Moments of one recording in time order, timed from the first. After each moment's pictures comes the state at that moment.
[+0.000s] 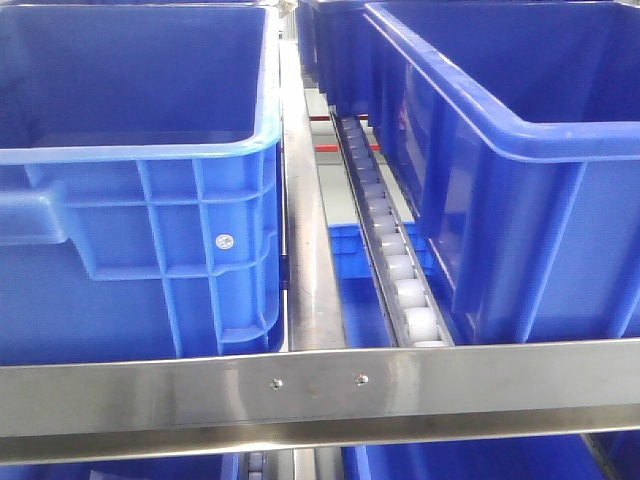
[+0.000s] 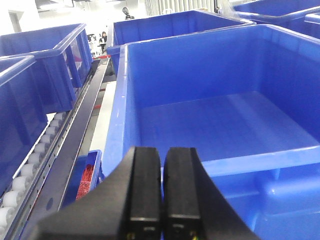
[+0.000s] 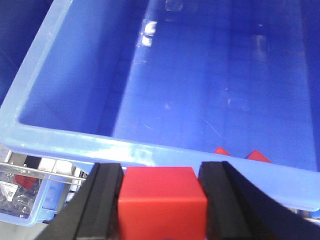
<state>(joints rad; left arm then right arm) -0.06 -0.01 0.01 -0.03 0.02 0.14 0.22 0.68 -0.62 -0.02 0.56 0.03</state>
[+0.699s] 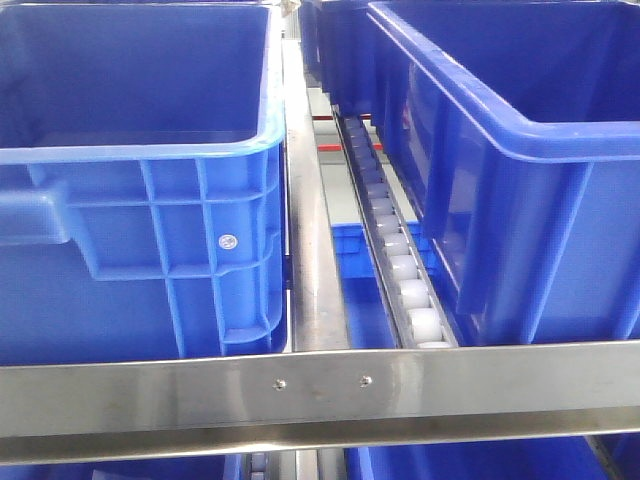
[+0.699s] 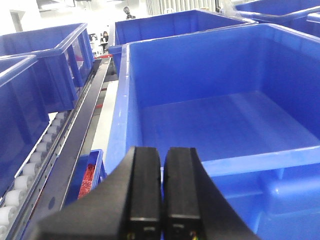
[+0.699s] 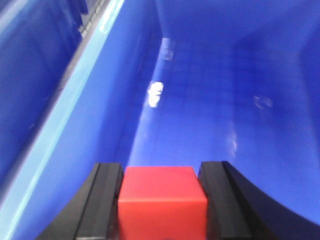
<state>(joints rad) -0.06 -0.01 0.01 -0.03 0.02 0.14 0.20 1.01 -0.77 -0.03 0.24 0.03</state>
